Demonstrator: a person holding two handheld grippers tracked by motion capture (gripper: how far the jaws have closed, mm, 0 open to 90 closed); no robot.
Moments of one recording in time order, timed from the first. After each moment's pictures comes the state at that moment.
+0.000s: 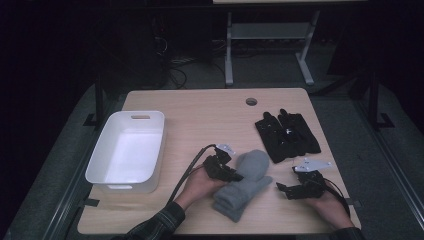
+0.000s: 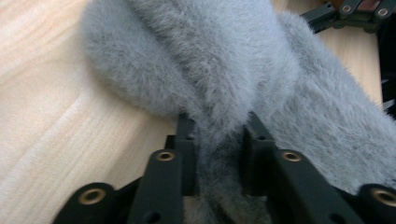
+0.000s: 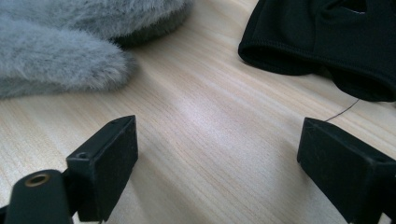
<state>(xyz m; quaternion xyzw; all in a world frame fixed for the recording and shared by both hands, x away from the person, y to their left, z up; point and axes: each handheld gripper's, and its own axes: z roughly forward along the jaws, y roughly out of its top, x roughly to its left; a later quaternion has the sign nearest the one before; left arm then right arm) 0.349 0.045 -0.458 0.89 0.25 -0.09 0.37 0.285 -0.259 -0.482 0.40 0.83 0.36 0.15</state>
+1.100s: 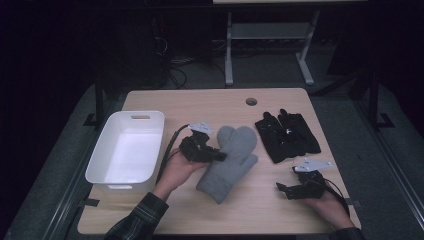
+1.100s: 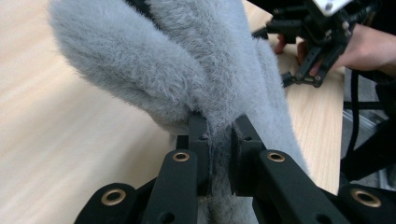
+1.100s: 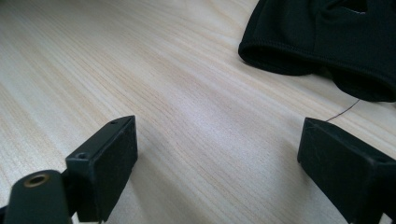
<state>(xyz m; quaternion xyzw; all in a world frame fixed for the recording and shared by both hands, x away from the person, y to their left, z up) 0.355 0.110 -0.364 0.86 0.26 -0.02 0.43 0.285 -0.259 -0.482 0.40 0.83 0.36 0.15</state>
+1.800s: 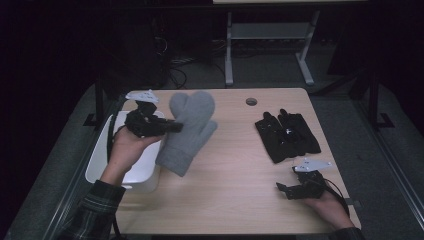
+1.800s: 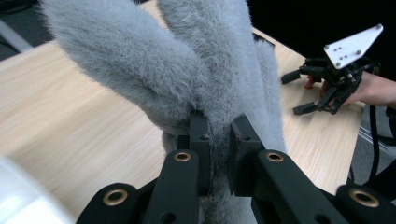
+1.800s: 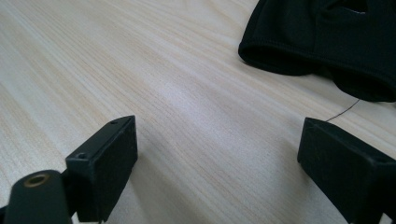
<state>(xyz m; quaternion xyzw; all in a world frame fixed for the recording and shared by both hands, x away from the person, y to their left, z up) 0.355 0.219 -0.271 0.83 0.33 0.06 0.44 0.285 -0.259 -0.482 0.40 0.83 0.36 0.15</state>
